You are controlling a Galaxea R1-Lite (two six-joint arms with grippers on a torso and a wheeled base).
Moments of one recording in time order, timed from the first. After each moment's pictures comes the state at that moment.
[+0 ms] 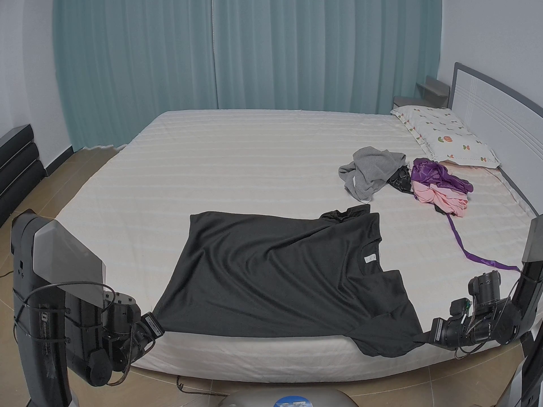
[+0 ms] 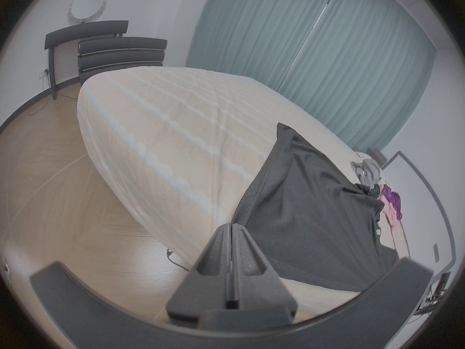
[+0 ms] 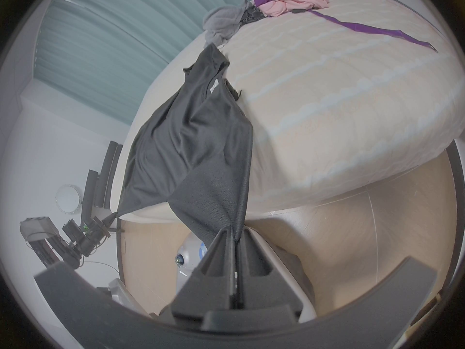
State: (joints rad) left arm -0.23 2.35 -0.09 -1.55 0.27 -0.74; right arm 0.02 2.07 -0.15 -0.92 0.41 0.41
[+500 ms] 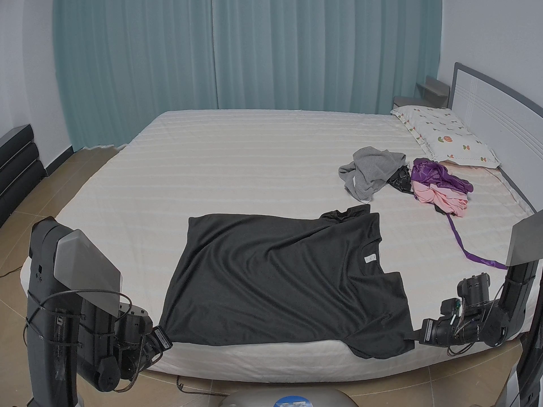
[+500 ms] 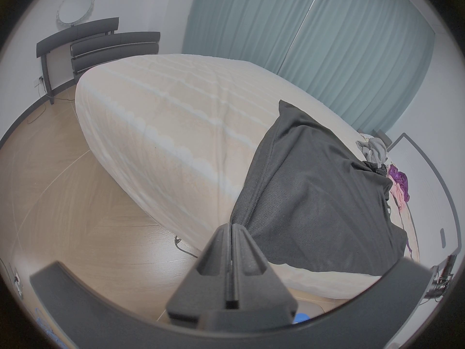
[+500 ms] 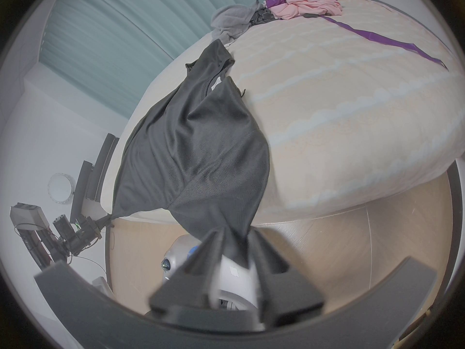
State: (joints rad) left arm -0.28 2.44 -0.09 -1.55 0.27 -0.73; right arm 0.05 2.19 -0.19 -1.04 0.36 0.37
